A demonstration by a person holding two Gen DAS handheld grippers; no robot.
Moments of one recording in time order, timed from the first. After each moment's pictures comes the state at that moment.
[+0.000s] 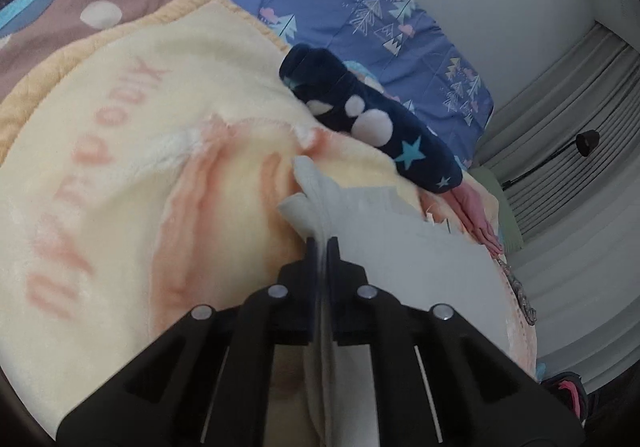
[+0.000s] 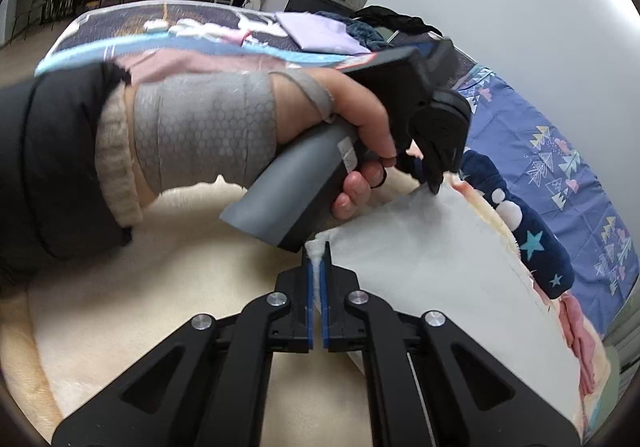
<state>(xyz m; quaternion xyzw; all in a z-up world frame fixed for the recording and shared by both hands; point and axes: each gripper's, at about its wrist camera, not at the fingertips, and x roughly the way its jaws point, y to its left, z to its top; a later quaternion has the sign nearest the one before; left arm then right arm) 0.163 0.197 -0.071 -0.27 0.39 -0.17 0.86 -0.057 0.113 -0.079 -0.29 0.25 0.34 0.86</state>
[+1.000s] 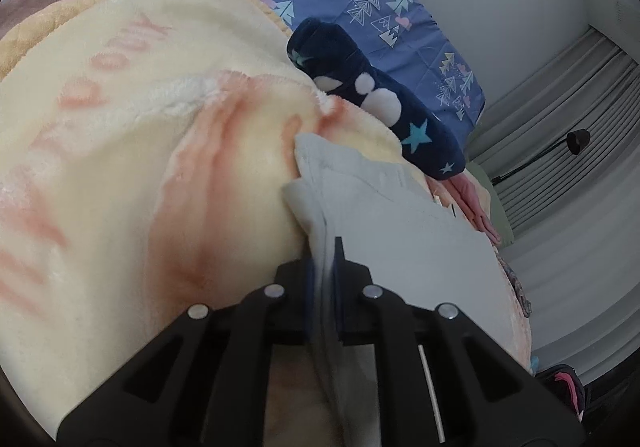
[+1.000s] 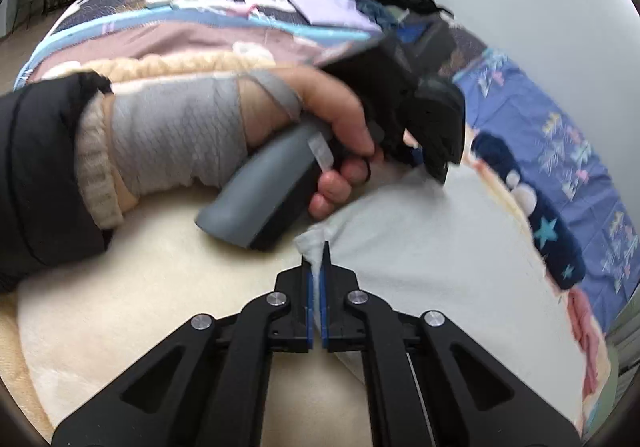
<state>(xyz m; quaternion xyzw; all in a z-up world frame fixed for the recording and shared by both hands) 0.163 0.200 -0.119 -0.30 0.40 -0.20 0.84 -0.039 0.116 -0.108 -0.32 0.29 0.33 0.84</state>
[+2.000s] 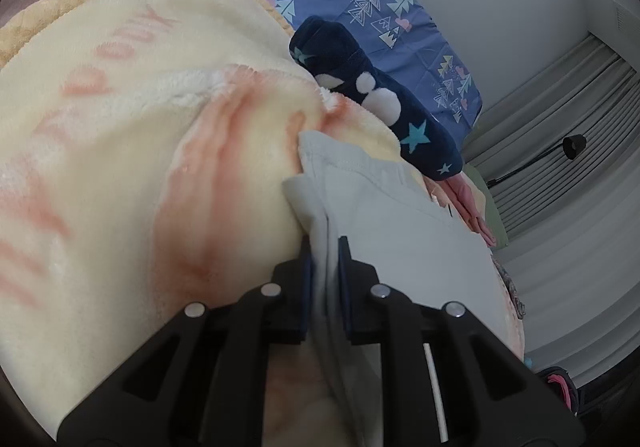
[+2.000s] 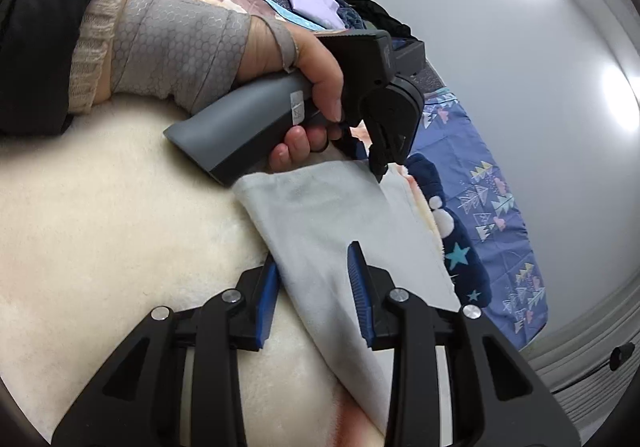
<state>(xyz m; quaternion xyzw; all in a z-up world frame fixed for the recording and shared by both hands) 0.161 0.205 -0.125 -0.31 0.40 -0.21 0.84 -0.069 0.119 -0.134 -0.49 0.17 0.20 0.83</state>
